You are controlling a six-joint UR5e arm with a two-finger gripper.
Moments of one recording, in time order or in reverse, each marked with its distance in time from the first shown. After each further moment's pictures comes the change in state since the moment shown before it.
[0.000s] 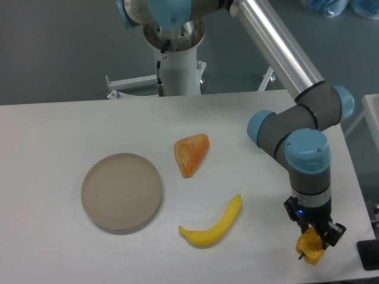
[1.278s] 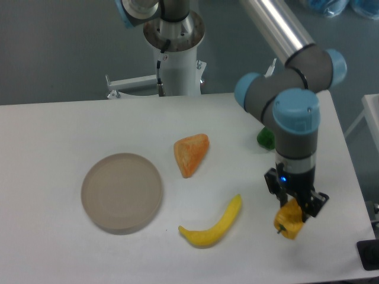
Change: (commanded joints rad) arm -0.014 0.357 -0.345 -0.120 -0.166 -0.167
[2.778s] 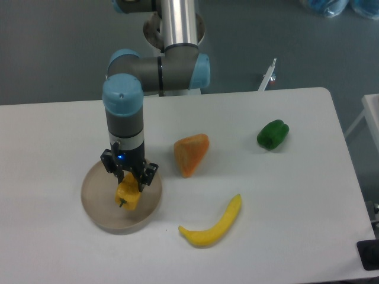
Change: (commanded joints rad) arm -0.423 0.065 -0.350 0.186 0.001 -0.747
